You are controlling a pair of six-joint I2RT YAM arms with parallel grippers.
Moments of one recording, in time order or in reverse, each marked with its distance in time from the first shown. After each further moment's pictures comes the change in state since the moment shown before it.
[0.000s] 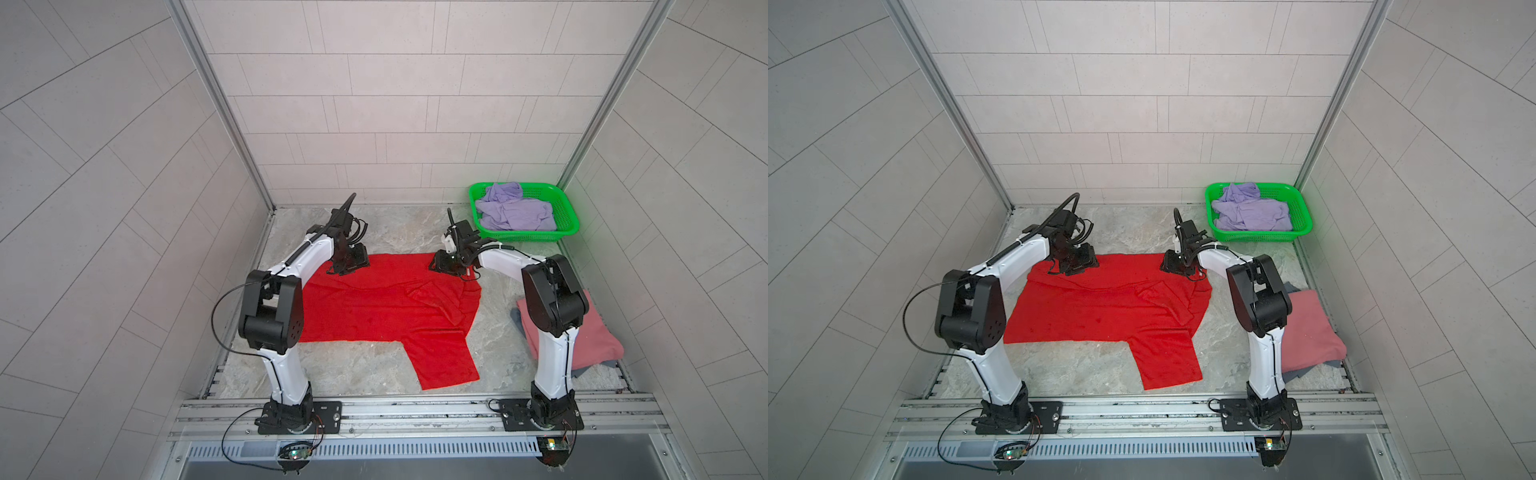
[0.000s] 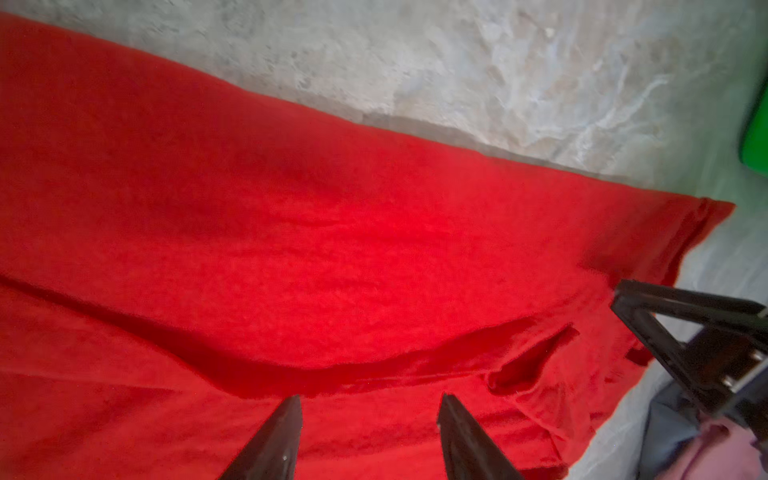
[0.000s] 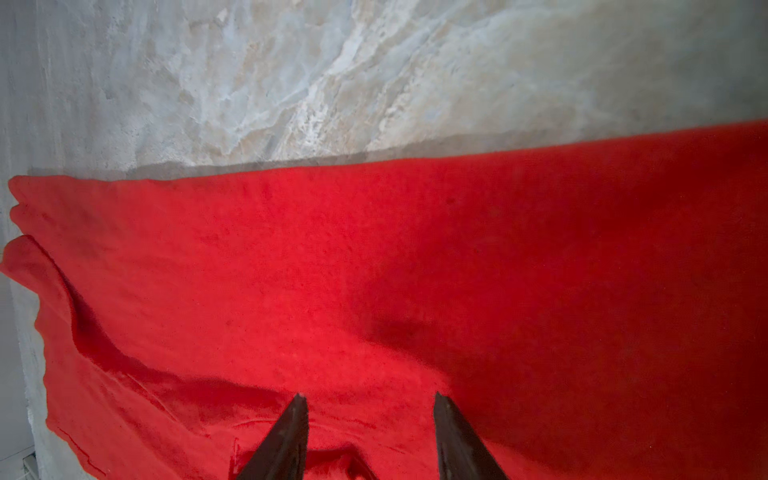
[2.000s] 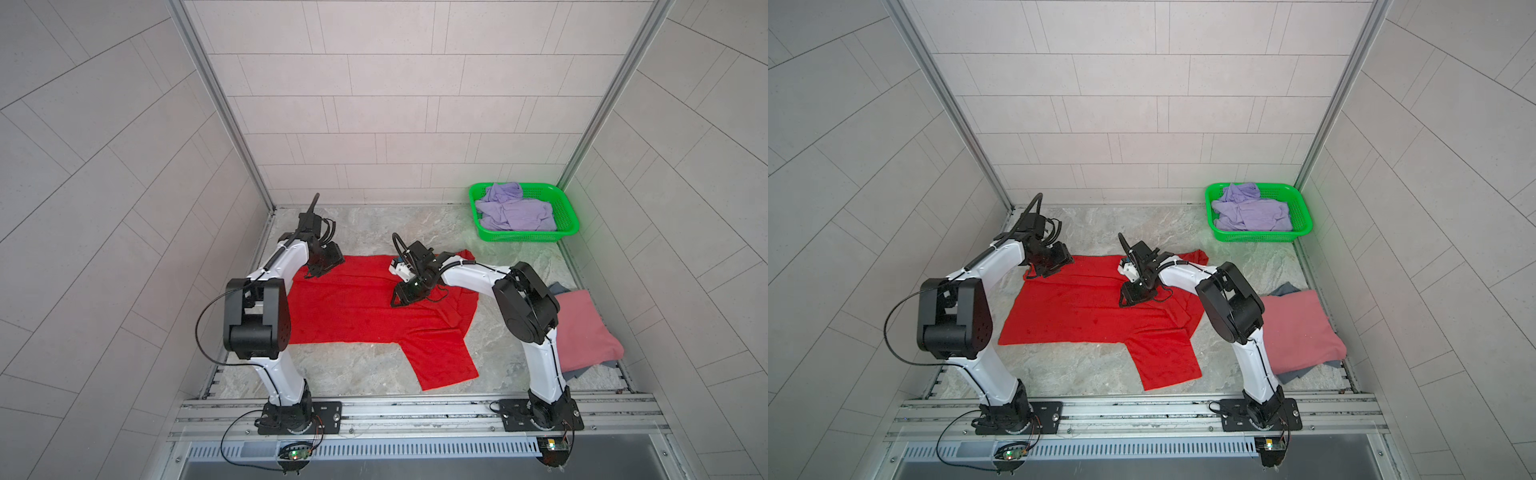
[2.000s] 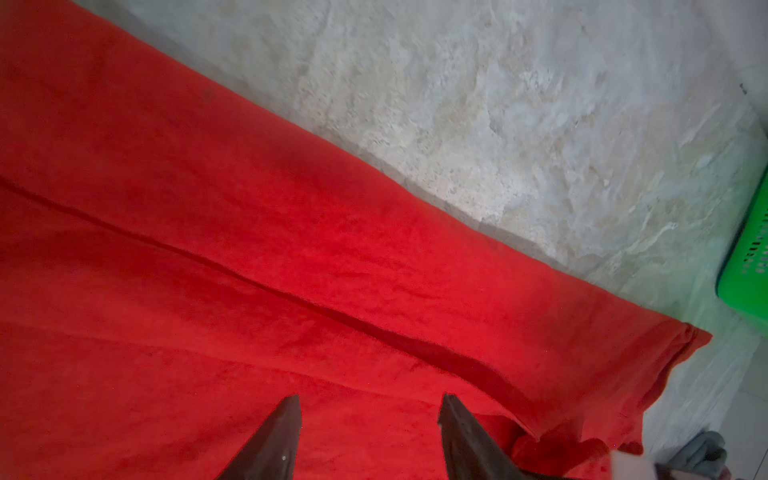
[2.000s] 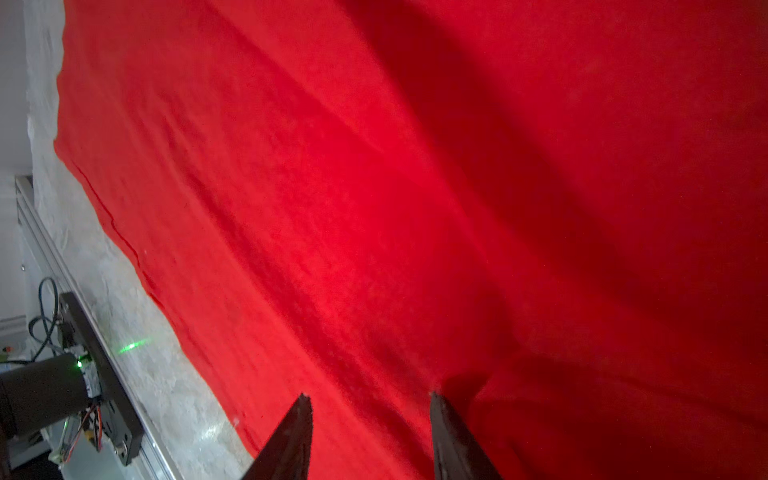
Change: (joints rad) left arm 0.207 -0.110 -0.140 0.110 0.013 -0.039; right arm 0.332 0.079 0.086 -0.151 -0.171 -0.238
